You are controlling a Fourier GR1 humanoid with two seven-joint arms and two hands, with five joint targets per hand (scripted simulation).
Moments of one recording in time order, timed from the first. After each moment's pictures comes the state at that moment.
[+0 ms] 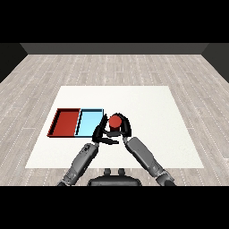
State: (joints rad) left arm -0.27 0.00 -0.40 -1.23 0.24 0.21 -0.34; right arm -0.45 0.00 0.52 -1.31 -0.26 -0.54 -0.31
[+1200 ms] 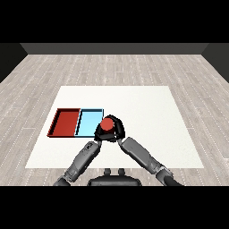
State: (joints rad) left arm -0.34 0.01 -0.48 -1.20 0.30 0.42 -0.32; right arm -0.53 -0.01 0.67 -1.27 -0.37 -0.64 -0.34
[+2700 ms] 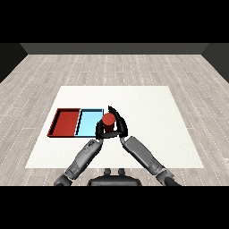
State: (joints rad) left arm -0.39 0.00 -0.48 -1.17 0.24 0.65 -0.30; right arm -0.50 -0.01 0.59 -1.33 -0.30 -0.56 -0.27
